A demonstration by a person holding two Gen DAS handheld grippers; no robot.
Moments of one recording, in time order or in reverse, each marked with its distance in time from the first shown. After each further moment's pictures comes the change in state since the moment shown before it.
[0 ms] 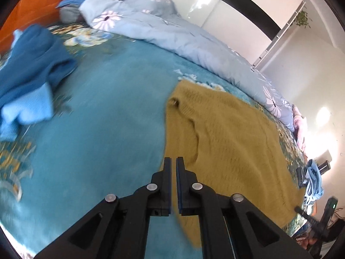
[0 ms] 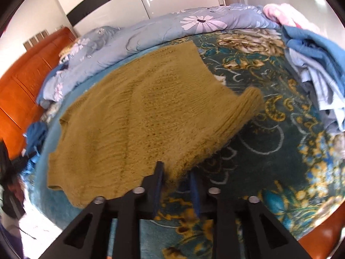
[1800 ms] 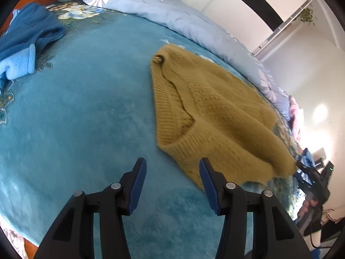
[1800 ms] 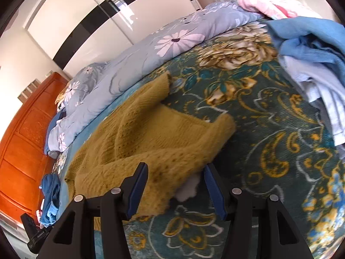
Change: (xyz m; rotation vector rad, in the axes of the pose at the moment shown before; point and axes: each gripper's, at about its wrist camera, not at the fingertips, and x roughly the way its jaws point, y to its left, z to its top) left arm 0.001 -0.038 -0.072 -0.057 0.108 -0.039; right arm 0.032 -0.054 0.083 0.249 -0.094 0.149
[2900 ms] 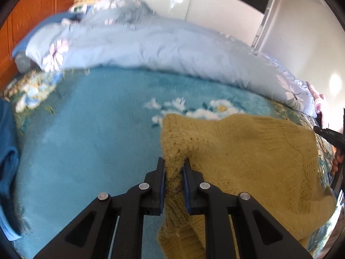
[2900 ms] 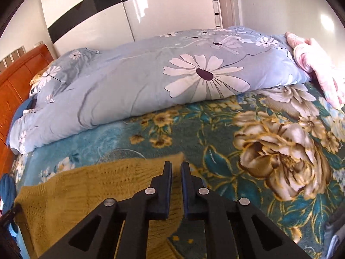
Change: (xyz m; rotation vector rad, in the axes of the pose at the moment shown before) left arm 0.120 -0.018 0.196 0.264 -0.065 0.178; right arm 0.167 0.075 0.189 -0.254 -0.043 -0.195
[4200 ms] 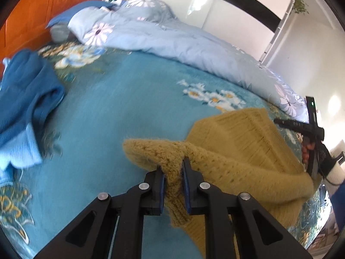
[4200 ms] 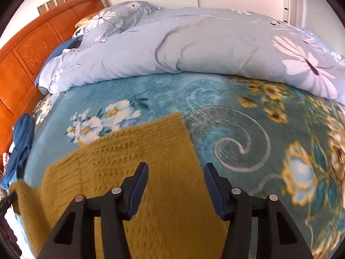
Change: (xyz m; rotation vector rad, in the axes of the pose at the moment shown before) left arm -0.099 0.048 -0.096 -0.130 -0.060 -0.008; right arm 0.054 0.143 -0.050 -0.309 0.212 0.205
